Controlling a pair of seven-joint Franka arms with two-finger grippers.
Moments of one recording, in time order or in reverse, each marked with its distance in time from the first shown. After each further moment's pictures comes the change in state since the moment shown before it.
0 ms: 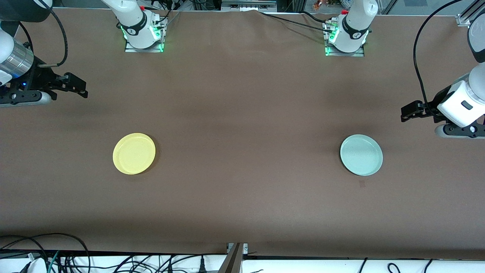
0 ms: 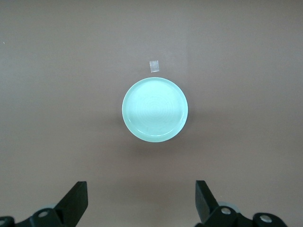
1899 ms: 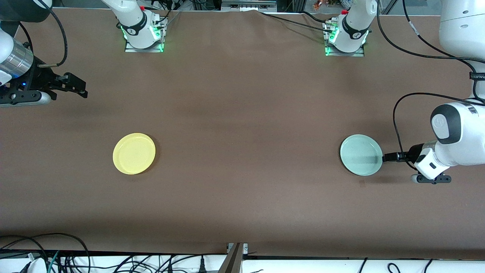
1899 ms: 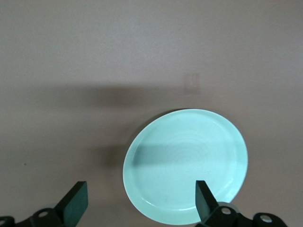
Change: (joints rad) left arm 0.172 0.402 0.011 -0.116 -0.202 0.444 0.208; right arm 0.000 0.000 -0.001 0.000 0.000 -0.001 0.000
